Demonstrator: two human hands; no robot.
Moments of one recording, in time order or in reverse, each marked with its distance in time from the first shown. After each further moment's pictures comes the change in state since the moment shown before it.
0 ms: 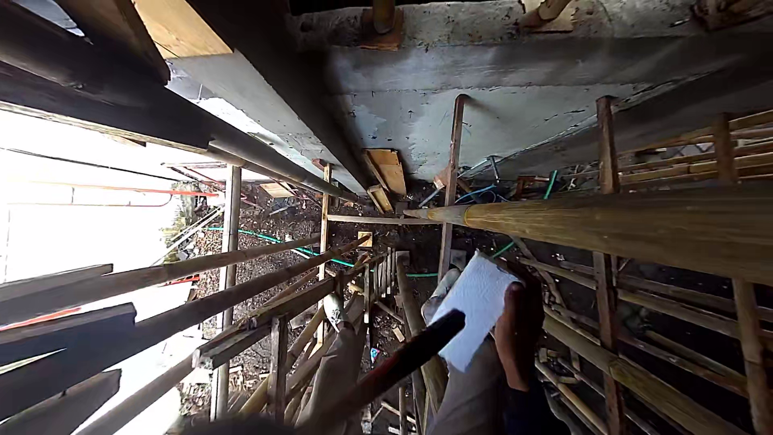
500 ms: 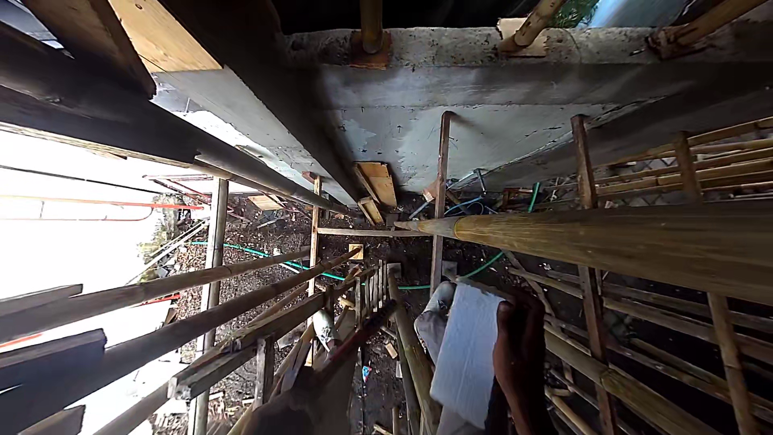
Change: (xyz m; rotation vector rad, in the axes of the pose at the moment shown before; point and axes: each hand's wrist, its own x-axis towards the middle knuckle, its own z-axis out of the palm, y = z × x) left_hand -0.007 -0.175 0.013 -0.507 -0.298 -0.117; right_hand -0.008 -0.038 -0.008 -0.116 -0.011 -0.045
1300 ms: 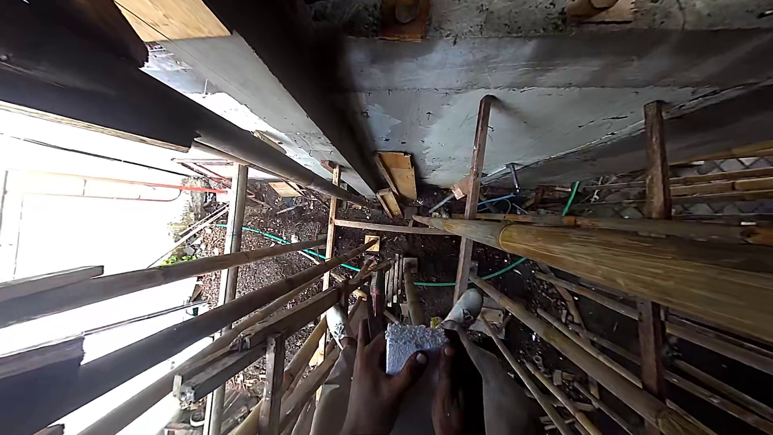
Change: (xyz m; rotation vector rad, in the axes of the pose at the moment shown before) left_hand 0.133 -0.083 0.070 0.356 0.377 -0.069; right_hand -0.072 -0.014 0.115 0.194 -0.248 0.081
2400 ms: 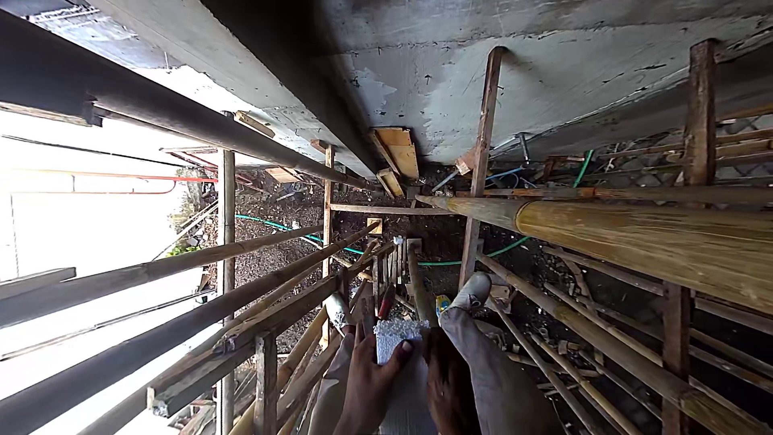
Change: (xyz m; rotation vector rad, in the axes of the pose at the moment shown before) left_hand 0.027 -0.088 0.024 0.030 -0.010 -0.110; right_hand 0.000 0.090 0.020 -0.178 -0.115 0.269
